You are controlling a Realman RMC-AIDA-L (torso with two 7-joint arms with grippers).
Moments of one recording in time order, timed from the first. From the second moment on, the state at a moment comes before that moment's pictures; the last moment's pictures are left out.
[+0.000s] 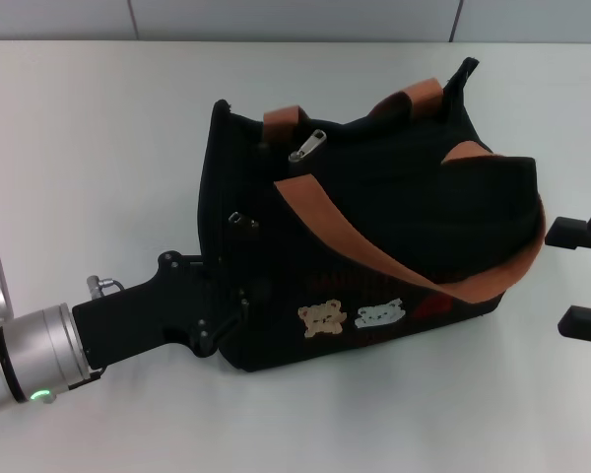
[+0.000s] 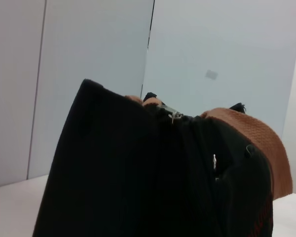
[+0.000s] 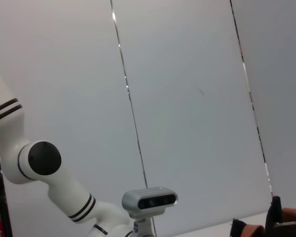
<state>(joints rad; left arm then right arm) -0.42 -2.08 0.60 0.20 1.89 1.56 -0.75 0.38 1.98 -0.51 -0.57 -1.92 -2.14 1.14</state>
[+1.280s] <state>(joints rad) -0.42 -2.08 0.60 0.19 1.86 1.56 -0.75 0.38 1.99 -0.49 -0.57 -1.92 -2.09 1.14</state>
